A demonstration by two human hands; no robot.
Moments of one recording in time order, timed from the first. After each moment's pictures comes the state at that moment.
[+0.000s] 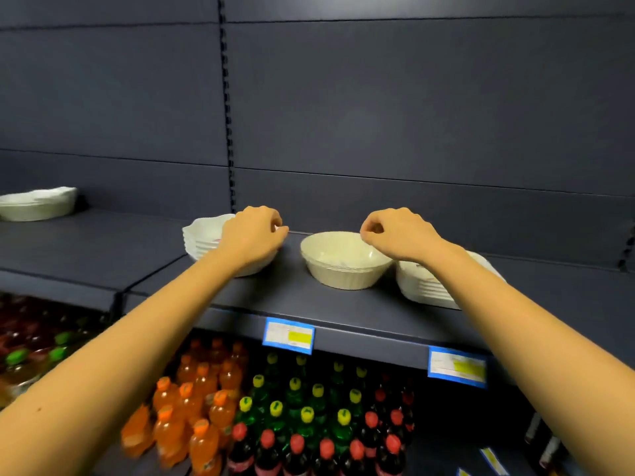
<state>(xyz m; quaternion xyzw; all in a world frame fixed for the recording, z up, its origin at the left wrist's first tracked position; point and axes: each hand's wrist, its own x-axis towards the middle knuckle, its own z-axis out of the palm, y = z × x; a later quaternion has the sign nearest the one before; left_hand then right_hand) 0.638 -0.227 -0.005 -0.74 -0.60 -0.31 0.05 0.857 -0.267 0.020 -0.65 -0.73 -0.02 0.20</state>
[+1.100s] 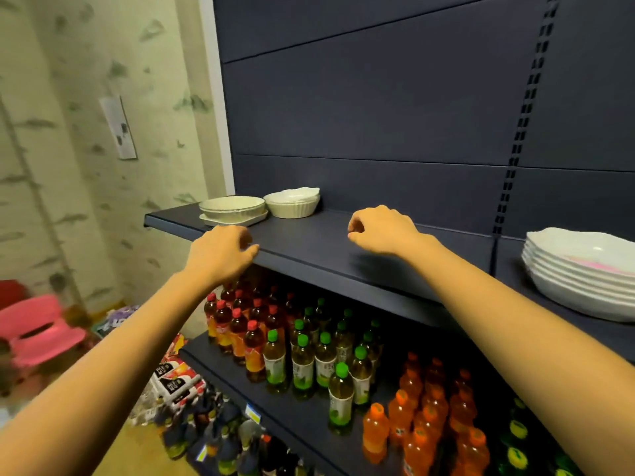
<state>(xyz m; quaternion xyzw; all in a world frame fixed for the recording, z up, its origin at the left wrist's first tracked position) 0.120 -0.266 -0.031 -0.59 -0.77 -0.22 0.14 0.348 -0.176 0.001 -0.48 -0.86 0.00 0.15</state>
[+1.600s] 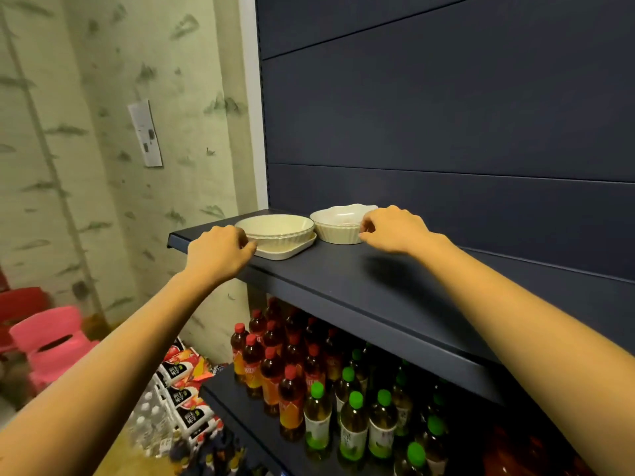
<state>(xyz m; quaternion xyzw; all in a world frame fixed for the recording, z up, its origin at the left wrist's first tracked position) -0.040 -0.162 -0.031 -0.53 -0.80 -0.23 0.16 0.195 -0.053 0.004 -0.47 -0.87 -0.03 0.16</state>
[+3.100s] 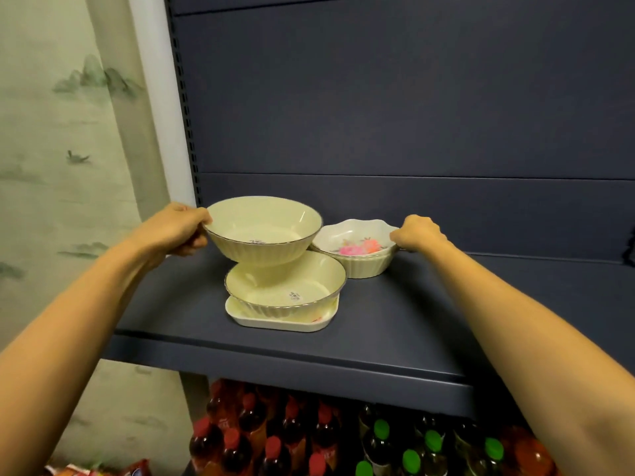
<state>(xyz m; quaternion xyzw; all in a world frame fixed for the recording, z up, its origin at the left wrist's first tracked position) -0.237 0.033 0.021 -0.61 -0.62 -0.41 -0.27 0.091 0.077 -0.007 -0.79 -0.57 0.08 0.23</state>
